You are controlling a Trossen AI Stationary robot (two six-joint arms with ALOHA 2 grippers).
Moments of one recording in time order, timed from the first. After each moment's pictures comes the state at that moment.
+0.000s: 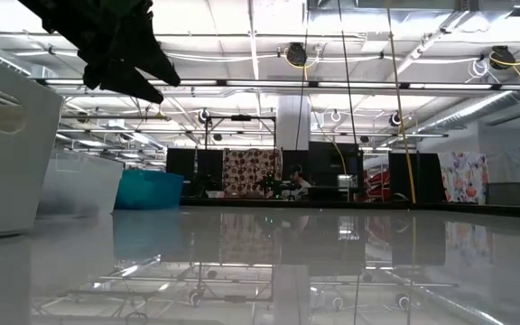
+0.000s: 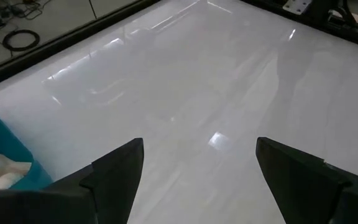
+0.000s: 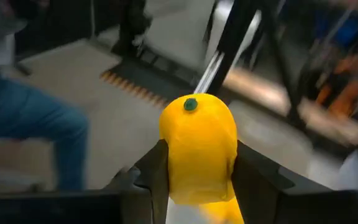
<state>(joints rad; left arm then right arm) -0.38 1.17 0.71 -0.33 -0.73 -0.73 0.53 2.11 1.74 -0.02 0.13 -0.13</state>
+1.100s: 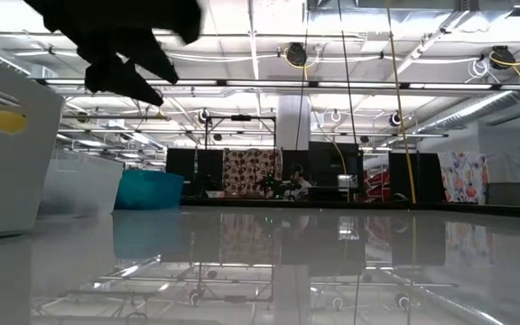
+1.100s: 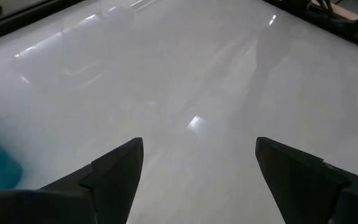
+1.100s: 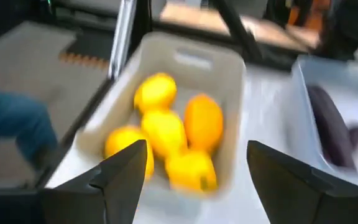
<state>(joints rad) -0.35 1.15 0.72 -0.33 -0.60 -0.75 0.37 2.19 1.74 -0.03 0.13 0.03</state>
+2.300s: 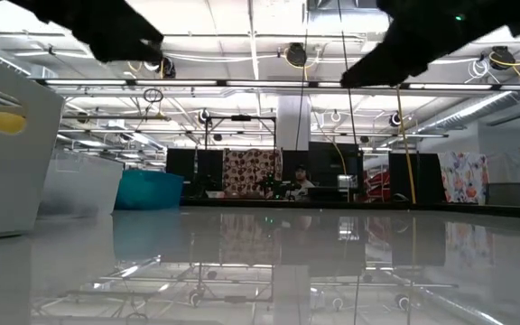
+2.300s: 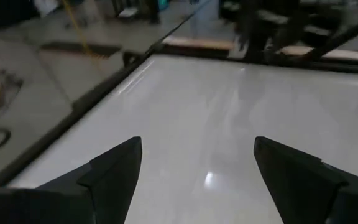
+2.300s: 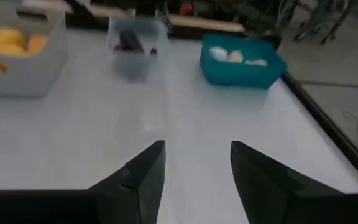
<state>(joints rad) -0.32 0.82 0.55 -0.10 -0.63 -0.19 0.22 1.16 0.62 0.08 0.41 0.03</state>
